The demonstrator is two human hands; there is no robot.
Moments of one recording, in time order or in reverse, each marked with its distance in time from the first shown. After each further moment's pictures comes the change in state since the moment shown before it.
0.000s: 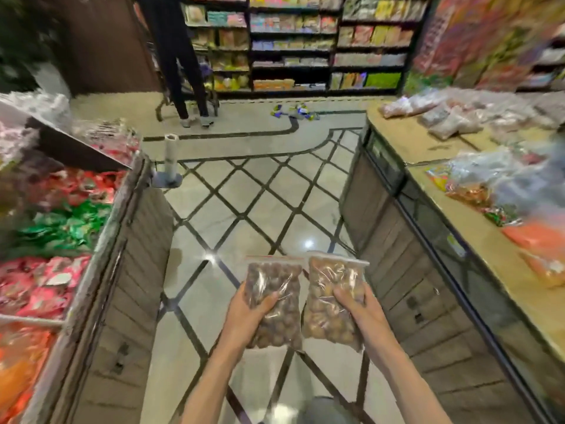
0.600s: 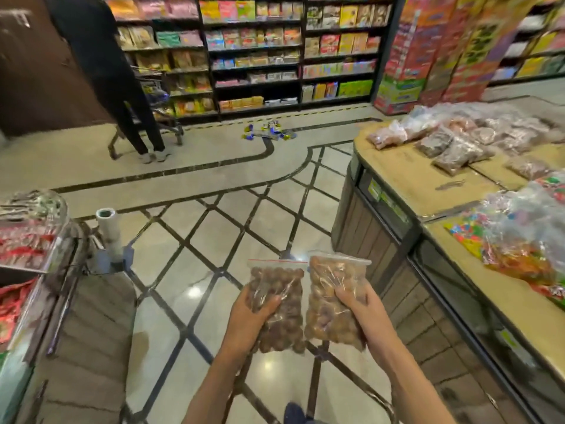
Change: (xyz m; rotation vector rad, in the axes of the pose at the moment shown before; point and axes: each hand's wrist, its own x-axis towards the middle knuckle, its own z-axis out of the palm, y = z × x) left_hand 0.414 0.124 0.060 0.100 -0.128 -0.004; right_hand 0.394 -0.124 0.011 0.027 0.093 -0.052
